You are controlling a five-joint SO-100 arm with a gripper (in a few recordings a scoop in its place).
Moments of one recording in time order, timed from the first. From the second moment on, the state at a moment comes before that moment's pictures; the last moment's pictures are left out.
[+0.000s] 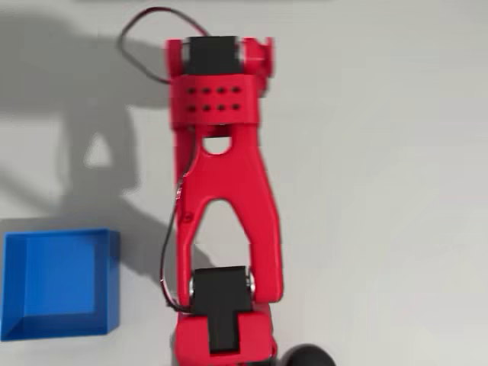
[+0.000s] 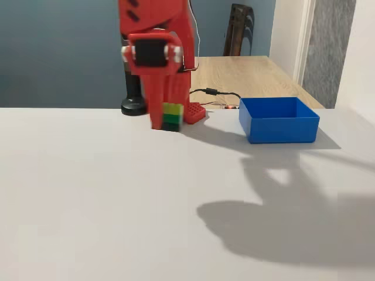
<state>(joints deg) -4.4 91.1 87.0 77.0 9.3</state>
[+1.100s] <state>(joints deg) -65.7 90.8 86.6 91.2 9.8</state>
